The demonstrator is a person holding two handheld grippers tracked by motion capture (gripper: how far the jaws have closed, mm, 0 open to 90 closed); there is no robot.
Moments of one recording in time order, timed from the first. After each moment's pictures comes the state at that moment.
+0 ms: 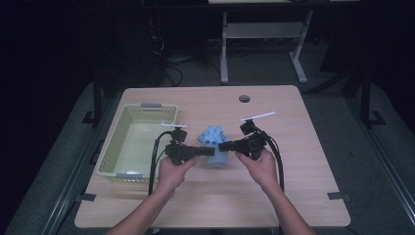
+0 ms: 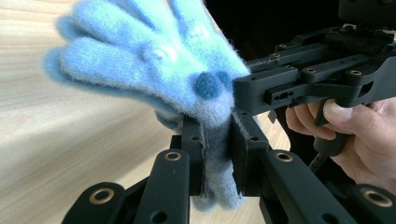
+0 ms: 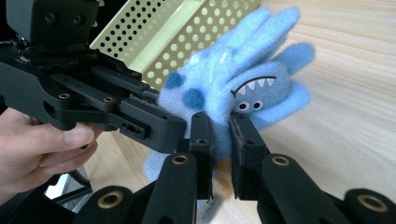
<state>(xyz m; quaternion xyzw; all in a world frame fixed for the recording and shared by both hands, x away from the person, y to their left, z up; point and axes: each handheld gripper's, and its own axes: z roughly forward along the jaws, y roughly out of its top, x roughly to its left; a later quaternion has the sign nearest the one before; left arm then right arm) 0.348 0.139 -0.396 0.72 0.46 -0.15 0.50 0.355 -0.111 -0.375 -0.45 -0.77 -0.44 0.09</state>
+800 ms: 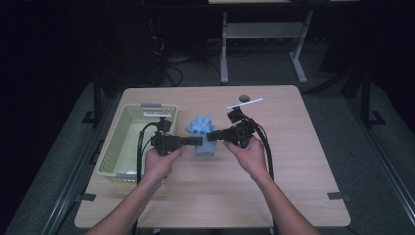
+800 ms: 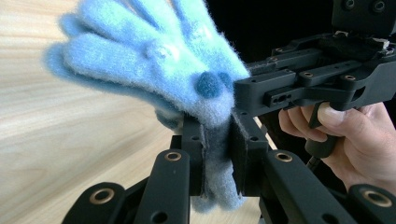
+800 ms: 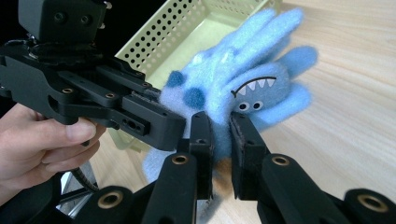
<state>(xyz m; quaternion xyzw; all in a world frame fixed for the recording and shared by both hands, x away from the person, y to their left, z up) 0.361 0.175 -0.369 0.70 0.46 -0.15 0.52 0.373 -0.080 -0.345 -0.42 -0.78 -0.45 0.08</state>
